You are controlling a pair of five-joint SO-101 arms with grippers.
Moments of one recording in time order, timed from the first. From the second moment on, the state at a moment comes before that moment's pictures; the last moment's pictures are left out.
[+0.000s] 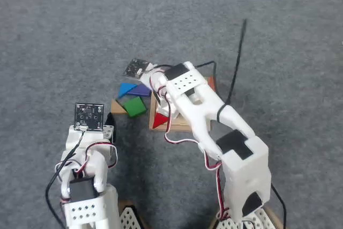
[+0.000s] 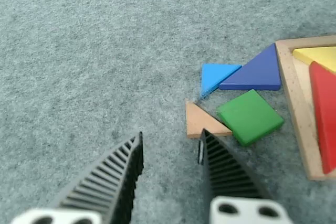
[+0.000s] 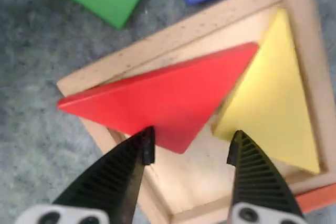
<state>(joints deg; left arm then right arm) -16.5 -102.9 96.9 55.3 -8.4 -36.2 25.7 -2.5 68.9 31.1</state>
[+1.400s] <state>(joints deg) -16.5 -102.9 96.9 55.3 -8.4 -35.6 31.5 -10.5 60.1 29.3</state>
